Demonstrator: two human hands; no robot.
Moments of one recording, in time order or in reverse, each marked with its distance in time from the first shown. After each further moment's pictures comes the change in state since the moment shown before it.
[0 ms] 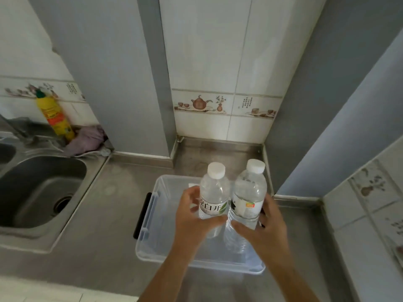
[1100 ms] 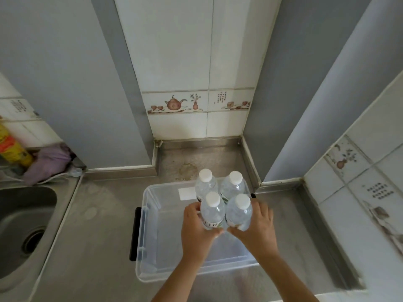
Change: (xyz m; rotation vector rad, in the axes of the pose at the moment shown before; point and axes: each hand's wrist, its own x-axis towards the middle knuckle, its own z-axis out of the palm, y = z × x) left_hand 0.018 -0.063 0.008 0.369 -0.169 0.069; right_hand 0.002 0.046 0.025 -0.813 0.235 -0.172
